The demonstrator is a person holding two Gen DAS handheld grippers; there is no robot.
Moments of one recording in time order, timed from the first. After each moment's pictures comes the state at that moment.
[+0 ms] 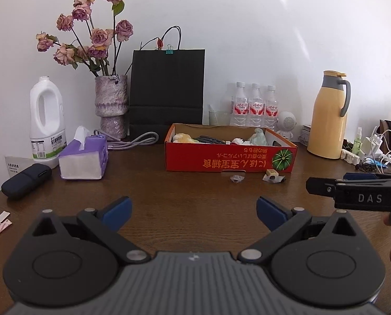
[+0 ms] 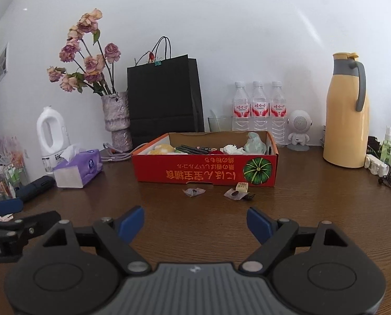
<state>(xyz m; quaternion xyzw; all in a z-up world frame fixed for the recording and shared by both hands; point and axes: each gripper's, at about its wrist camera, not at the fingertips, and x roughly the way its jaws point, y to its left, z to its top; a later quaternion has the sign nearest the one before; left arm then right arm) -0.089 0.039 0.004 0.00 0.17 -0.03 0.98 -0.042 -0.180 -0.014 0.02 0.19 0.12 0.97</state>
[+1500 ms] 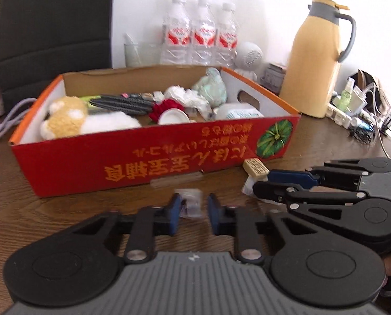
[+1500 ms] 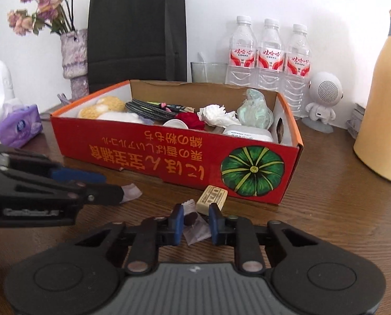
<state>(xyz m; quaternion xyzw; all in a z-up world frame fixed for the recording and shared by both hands) 0.191 -0.029 -0.047 0.03 0.33 -0.21 0.92 0.173 -0.197 -0.070 -0.04 0.30 0.13 0.94</state>
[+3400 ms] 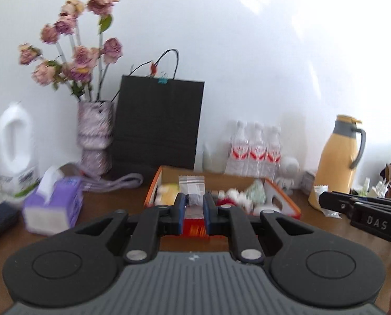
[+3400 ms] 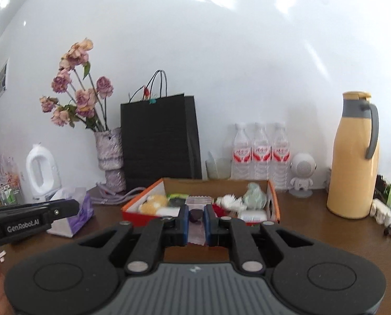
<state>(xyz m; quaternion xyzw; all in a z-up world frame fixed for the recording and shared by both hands) 0.056 0.024 0.072 -0.04 0.13 -0.05 0.99 0.048 -0.183 0.054 0.03 0.13 0.12 0.98</state>
